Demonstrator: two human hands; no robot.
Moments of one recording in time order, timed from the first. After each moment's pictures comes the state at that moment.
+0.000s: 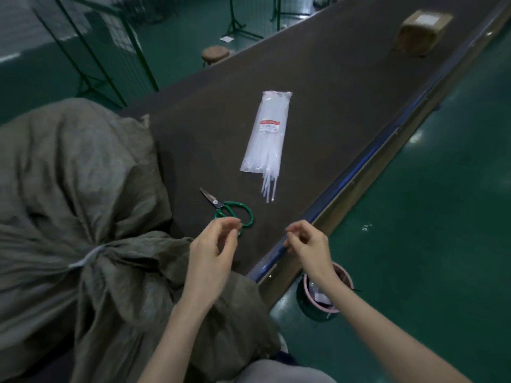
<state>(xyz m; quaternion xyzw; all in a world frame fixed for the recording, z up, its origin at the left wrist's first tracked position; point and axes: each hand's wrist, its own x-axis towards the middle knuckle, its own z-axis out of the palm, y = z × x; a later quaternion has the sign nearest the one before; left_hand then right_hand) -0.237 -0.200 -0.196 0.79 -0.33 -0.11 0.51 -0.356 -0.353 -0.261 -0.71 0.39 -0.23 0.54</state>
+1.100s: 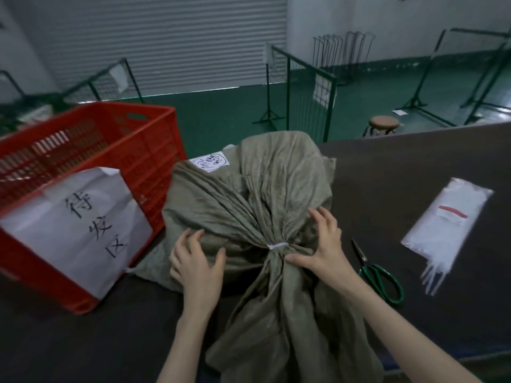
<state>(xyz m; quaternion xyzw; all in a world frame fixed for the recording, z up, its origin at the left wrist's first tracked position) -0.149 0.024 -0.194 0.92 0.08 0.17 0.35 -0.164 -0.217 -0.180 -0.89 0.01 -0.07 0.44</state>
